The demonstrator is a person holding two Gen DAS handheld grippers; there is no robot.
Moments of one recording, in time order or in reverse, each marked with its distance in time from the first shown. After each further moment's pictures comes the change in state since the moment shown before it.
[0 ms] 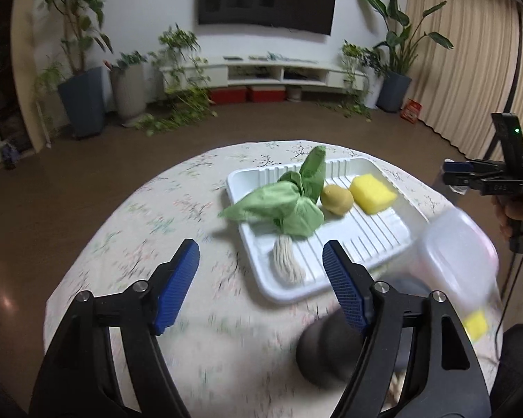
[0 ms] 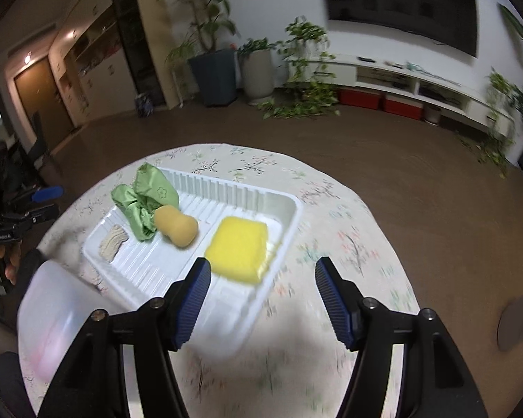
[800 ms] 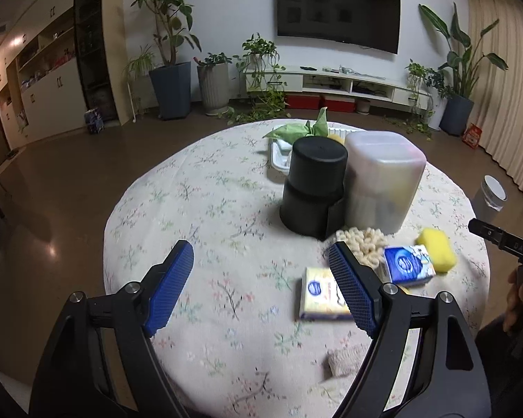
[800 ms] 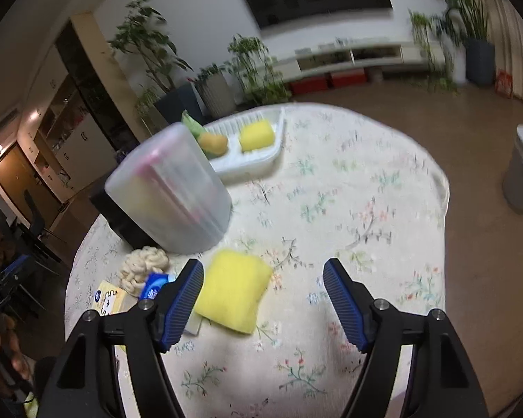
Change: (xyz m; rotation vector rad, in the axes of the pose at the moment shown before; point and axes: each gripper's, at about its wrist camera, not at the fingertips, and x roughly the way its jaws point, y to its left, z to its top) left arm -0.157 -0.104 -0.132 -0.186 -0.031 0.312; right arm -0.112 0.084 -0.199 0.318 -0.135 -0.027
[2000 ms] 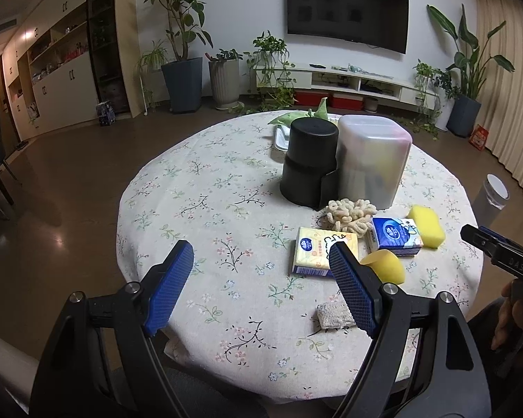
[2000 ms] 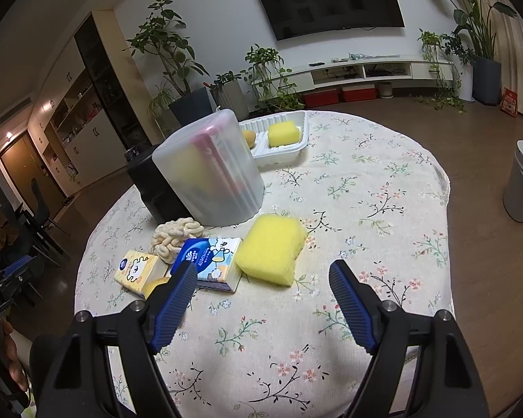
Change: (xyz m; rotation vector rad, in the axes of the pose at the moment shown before) left arm -0.038 -0.009 -0.034 -0.025 0.007 0.040; right arm -0.032 0.031 -0.043 -0.045 -0.029 0.015
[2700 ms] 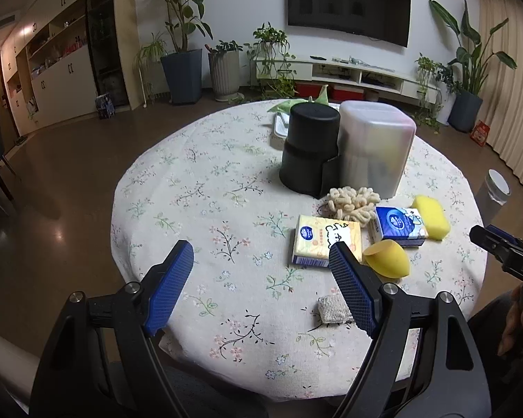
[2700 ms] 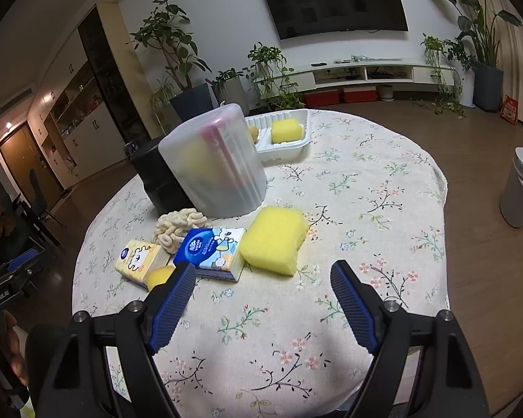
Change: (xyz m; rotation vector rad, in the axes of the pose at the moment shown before) left arm 0.013 -0.003 -0.008 -0.001 0.036 -0.001; right arm -0.005 0.008 -0.009 -0.034 0.008 -0.016
